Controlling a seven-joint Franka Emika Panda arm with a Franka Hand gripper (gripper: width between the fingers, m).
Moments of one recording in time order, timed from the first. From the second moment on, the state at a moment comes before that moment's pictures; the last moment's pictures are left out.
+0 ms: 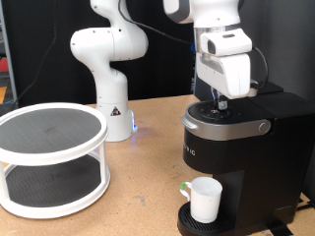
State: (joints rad) arm 0.03 -0.15 0.20 -2.29 0.13 2.32 -0.49
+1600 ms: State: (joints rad) arm 0.03 -0.09 0.18 -2.19 0.11 2.12 -0.44
